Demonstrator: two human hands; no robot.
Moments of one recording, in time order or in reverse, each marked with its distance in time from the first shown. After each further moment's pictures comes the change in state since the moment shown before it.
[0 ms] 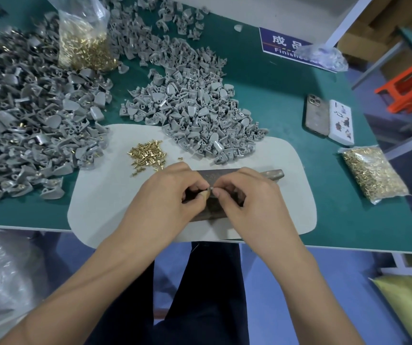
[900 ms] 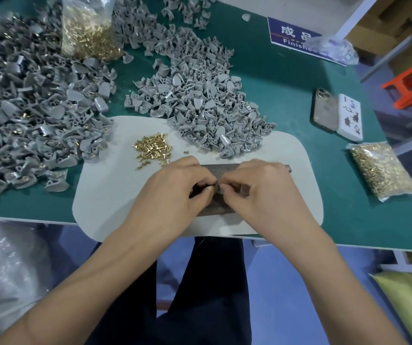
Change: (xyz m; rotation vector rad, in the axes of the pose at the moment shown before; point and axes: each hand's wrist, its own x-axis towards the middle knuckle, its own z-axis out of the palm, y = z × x) left_hand 0.000 -0.002 -0.002 -0.011 -0.051 0.023; right_hand 0.014 0.007 -0.006 -0.213 -0.070 -0.168
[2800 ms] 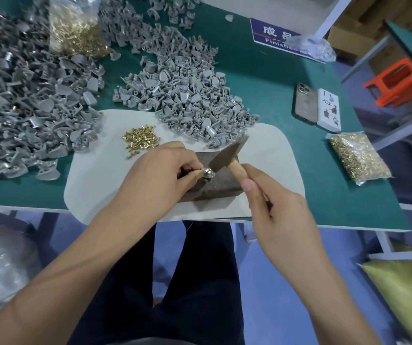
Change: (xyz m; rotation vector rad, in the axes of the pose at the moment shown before) left_hand 0.002 0.001 -0.002 0.110 0.017 0.010; right_hand -0.079 -0.017 -0.017 0.206 0.109 0.392
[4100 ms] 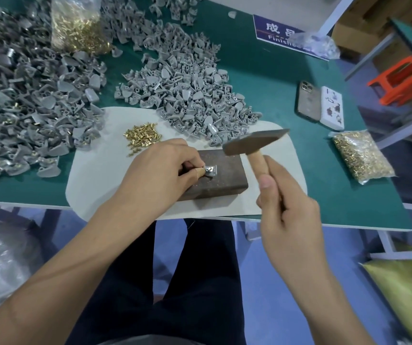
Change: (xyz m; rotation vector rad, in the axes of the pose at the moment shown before) left_hand 0.002 0.001 -0.003 0.019 -0.023 -0.022; right_hand -0.008 0.001 0.002 0.139 0.169 -0.031
